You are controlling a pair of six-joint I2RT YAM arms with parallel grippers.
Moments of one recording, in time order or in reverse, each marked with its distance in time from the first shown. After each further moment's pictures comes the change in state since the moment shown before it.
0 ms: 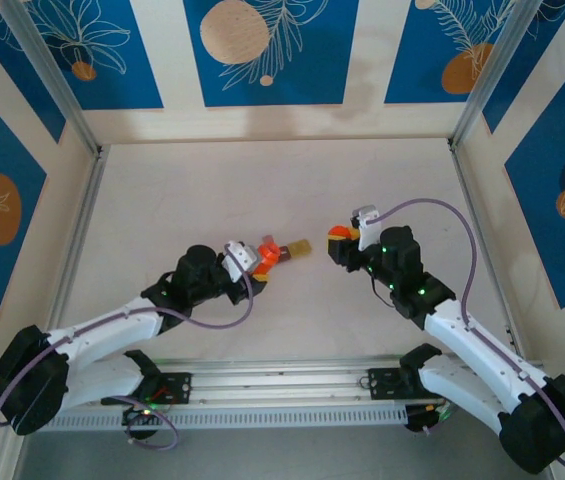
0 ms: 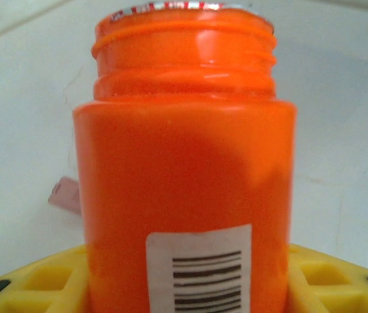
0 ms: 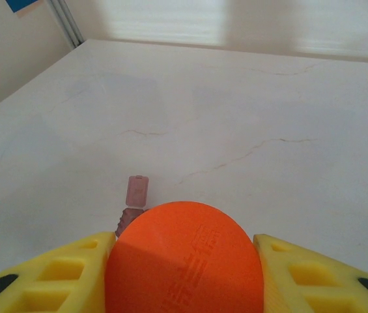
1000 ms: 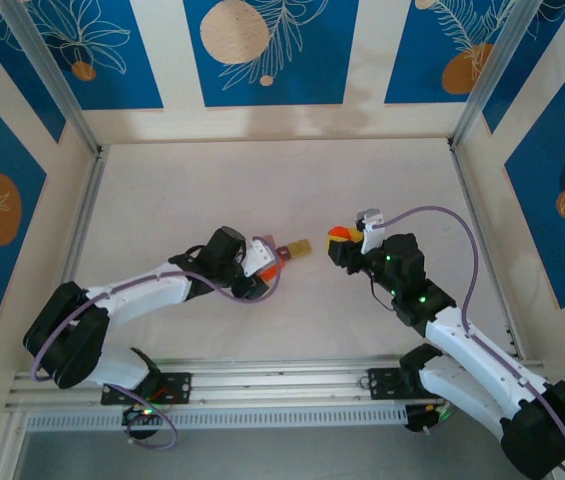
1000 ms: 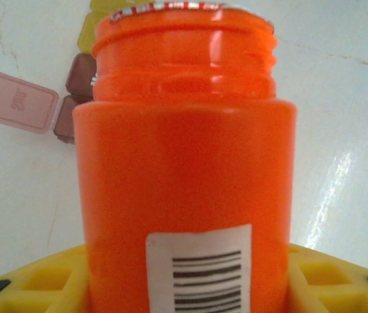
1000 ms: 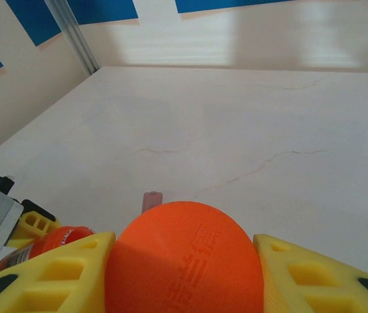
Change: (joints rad) left arm 0.030 0.304 0.274 -0.411 -0.003 0.110; right arm 0.000 -0.046 -0.067 0.102 -0.020 0.066
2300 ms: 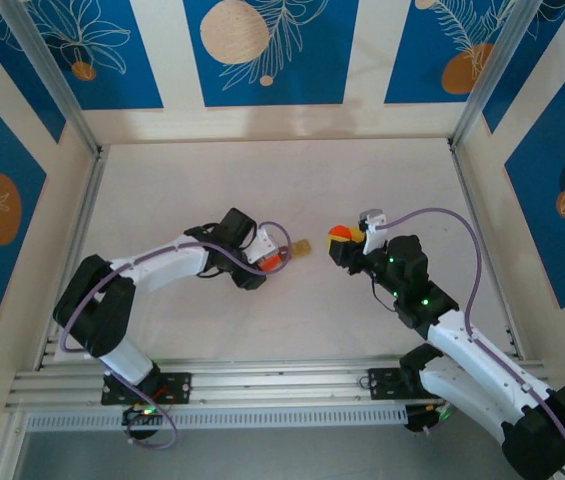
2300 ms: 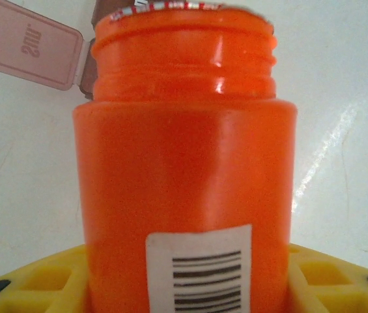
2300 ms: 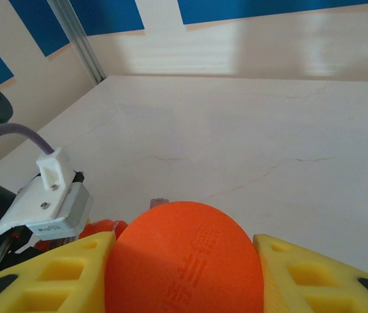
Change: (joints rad) left arm 0.054 0.216 0.263 -0.295 -0.038 0.037; right arm 0.000 -0.034 -0.002 -0.001 -0.007 0.008
